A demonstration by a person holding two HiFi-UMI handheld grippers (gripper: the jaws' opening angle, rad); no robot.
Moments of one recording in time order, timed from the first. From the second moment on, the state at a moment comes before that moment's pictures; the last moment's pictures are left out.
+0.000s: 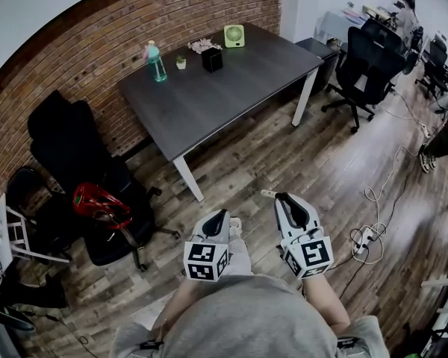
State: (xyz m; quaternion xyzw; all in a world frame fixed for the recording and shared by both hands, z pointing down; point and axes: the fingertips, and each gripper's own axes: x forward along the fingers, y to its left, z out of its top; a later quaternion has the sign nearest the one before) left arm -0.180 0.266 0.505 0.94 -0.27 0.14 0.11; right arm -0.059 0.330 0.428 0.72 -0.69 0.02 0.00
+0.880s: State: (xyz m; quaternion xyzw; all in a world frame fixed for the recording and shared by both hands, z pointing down) left arm -0.093 0.098 0.496 0.94 -0.28 0.15 0.10; right arm 0.037 0.163 0.413 0.73 -0.68 0.01 0.00
